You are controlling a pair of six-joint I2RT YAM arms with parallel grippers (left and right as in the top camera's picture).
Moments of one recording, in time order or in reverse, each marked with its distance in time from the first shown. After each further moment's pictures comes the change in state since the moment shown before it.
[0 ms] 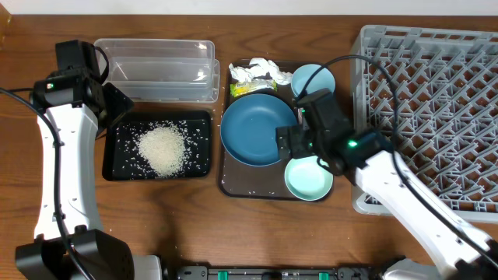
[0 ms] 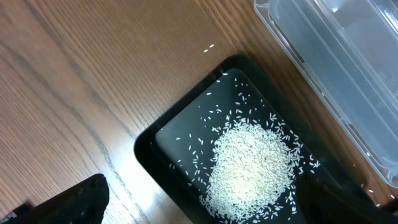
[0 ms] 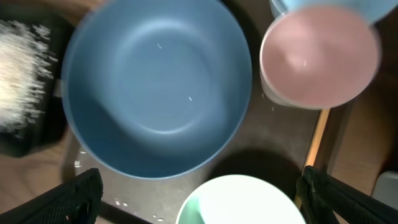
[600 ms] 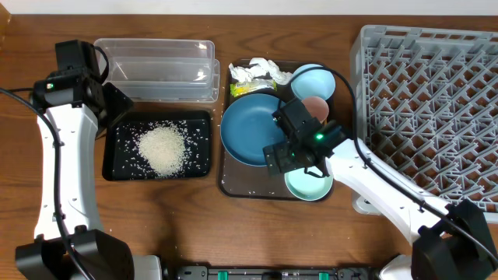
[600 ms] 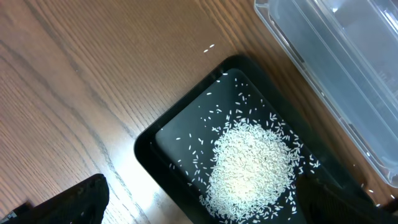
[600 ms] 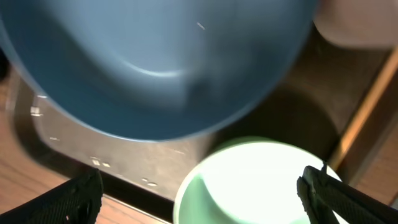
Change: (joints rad) left arm 0.000 0.000 0.000 0.000 0.000 0.000; right arm 0.089 0.152 0.066 -0.136 -0.010 -0.037
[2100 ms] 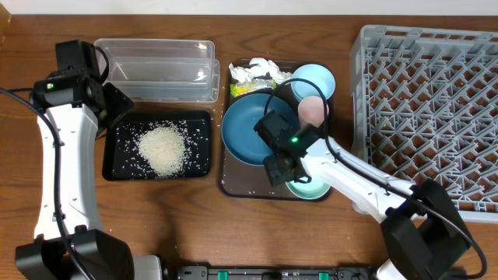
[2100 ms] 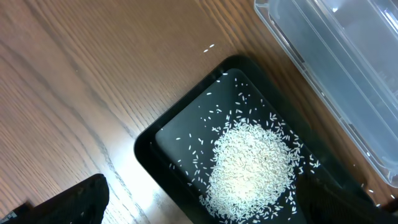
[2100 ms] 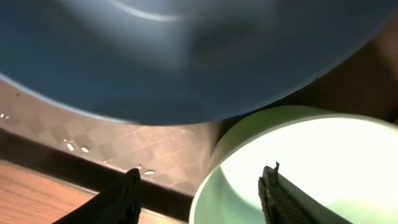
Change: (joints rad) left arm 0.000 0.000 0.000 0.000 0.000 0.000; right arm 0.076 0.133 0.011 -0.071 0.024 0.065
